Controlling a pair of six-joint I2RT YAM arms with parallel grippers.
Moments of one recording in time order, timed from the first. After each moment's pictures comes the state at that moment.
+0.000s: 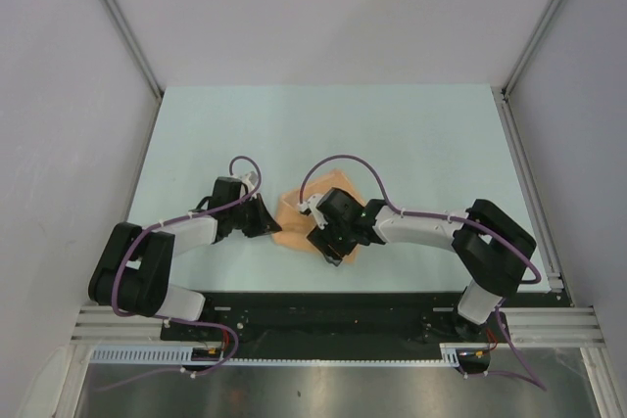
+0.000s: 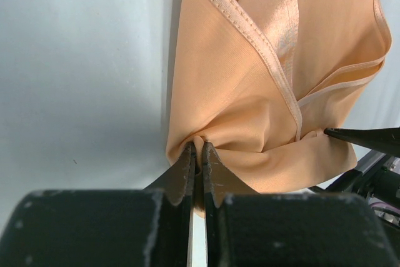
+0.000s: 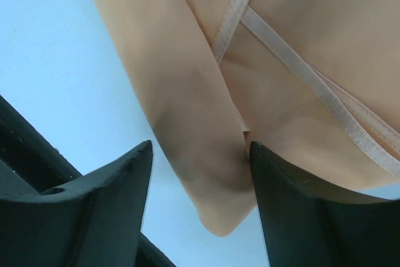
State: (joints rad) left arm -0.26 1.42 0.49 0.03 0.44 -0.56; right arm 0.98 1.68 0.99 -0.37 -0.06 0.06
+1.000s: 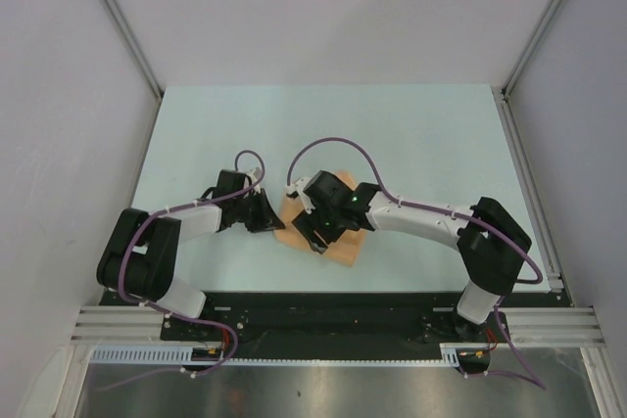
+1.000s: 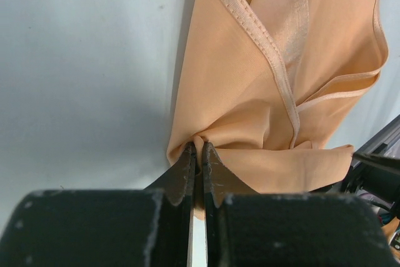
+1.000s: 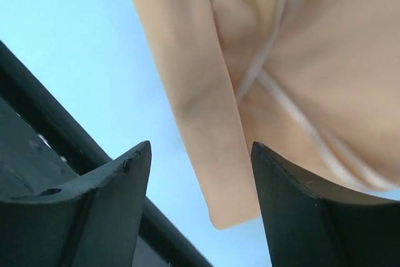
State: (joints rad) left arm -0.26 1.51 0.58 -0.04 0.48 -0.55; right arm 0.98 1.71 1.19 -0.54 -0.09 0.13
